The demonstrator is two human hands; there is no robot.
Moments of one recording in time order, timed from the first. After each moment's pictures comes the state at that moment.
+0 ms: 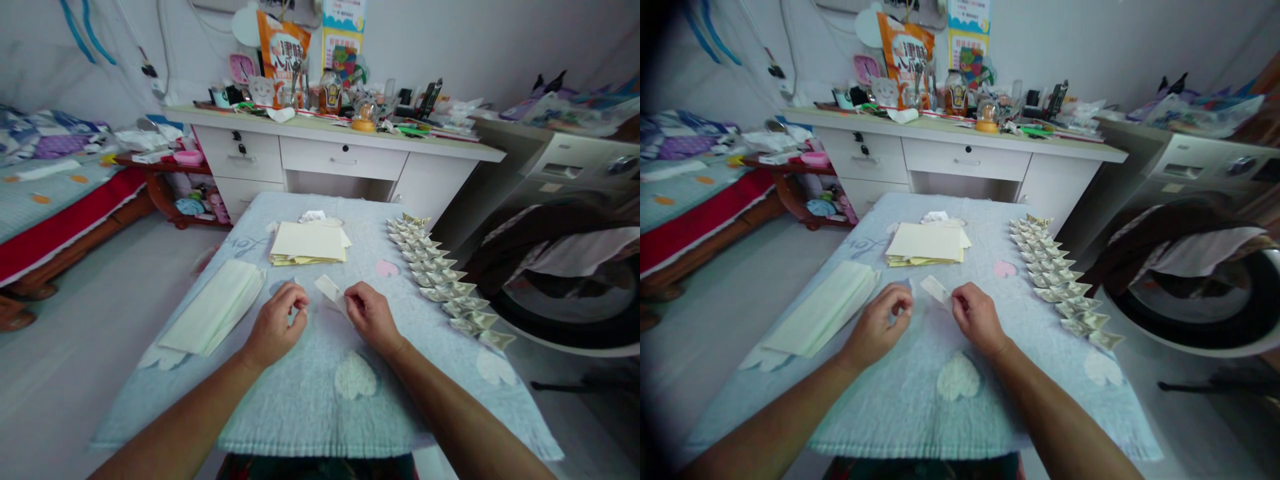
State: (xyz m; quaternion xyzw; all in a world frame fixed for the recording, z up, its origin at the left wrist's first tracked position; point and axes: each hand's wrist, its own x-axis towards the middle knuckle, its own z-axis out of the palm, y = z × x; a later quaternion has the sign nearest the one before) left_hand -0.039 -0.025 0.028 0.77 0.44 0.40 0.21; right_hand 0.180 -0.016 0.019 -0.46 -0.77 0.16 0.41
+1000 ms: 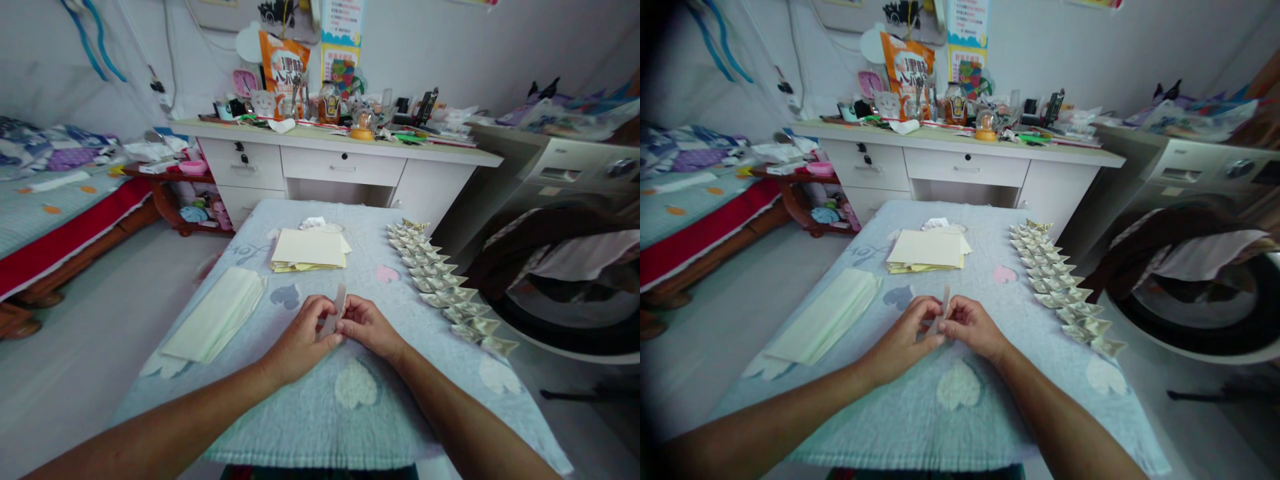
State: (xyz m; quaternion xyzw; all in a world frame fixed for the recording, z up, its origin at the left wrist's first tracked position) left_hand -0.003 -0.035 0.037 0.73 0.41 0.35 0.41; right_hand 0.175 -0.014 0.012 -0.30 -0.55 0.66 0.41
